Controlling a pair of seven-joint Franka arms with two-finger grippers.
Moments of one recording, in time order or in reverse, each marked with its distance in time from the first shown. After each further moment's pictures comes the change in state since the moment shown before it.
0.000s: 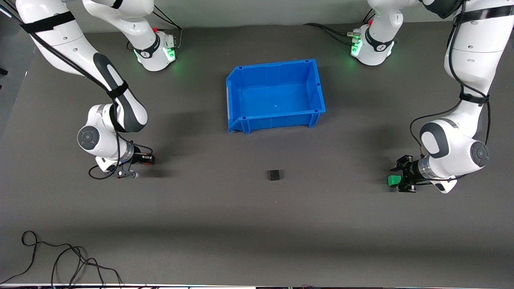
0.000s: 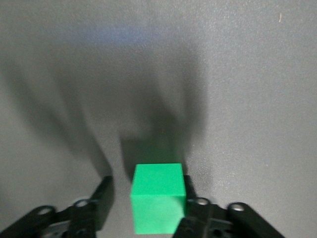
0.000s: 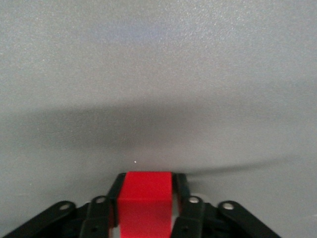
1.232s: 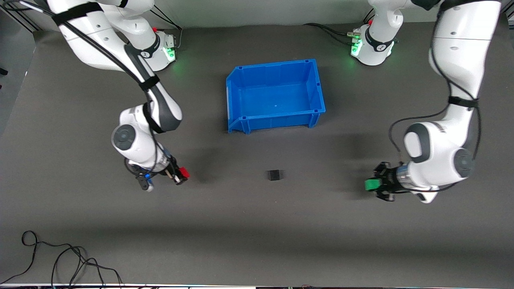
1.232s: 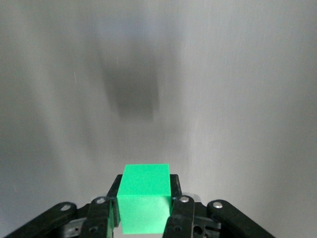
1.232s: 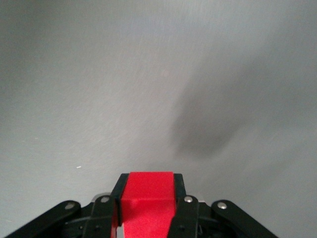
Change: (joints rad) left arm -0.188 -0.020 -0.035 0.168 -0.005 -0.140 -0.338; right arm 0.300 0.088 0.008 0.298 0.113 -0.020 1.164
